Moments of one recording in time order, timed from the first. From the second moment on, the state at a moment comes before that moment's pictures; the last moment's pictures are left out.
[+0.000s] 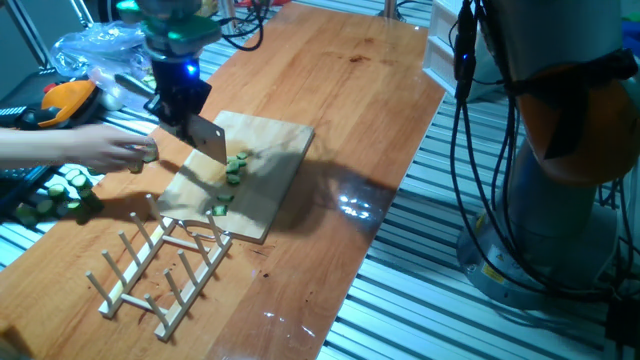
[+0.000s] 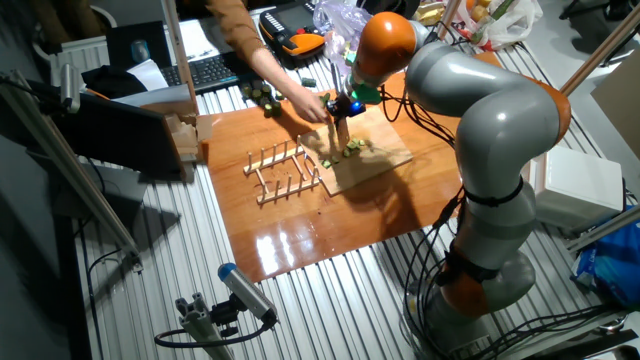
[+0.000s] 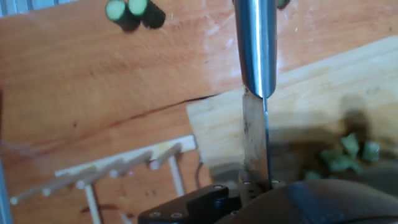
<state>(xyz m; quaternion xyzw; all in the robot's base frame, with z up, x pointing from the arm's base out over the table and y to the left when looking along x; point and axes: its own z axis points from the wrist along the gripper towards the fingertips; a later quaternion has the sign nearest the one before) 0.615 0.116 0.185 0.12 0.99 0.09 0.06</state>
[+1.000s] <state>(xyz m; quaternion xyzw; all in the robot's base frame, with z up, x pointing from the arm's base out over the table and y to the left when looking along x) 0.622 0.123 0.183 0.14 0.98 0.10 0.03</state>
